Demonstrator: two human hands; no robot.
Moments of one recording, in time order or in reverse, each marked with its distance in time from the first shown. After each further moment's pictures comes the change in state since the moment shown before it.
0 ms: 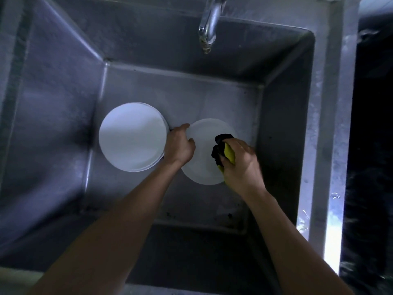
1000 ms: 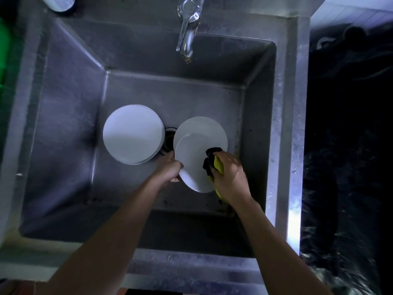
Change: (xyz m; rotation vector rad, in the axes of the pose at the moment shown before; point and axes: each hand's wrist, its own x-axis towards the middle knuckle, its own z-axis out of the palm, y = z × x) left_hand -0.092 0.001 -0.019 -0.641 -0.336 -0.539; right_hand -0.066 -0.006 -0.019 0.066 -0.081 0.091
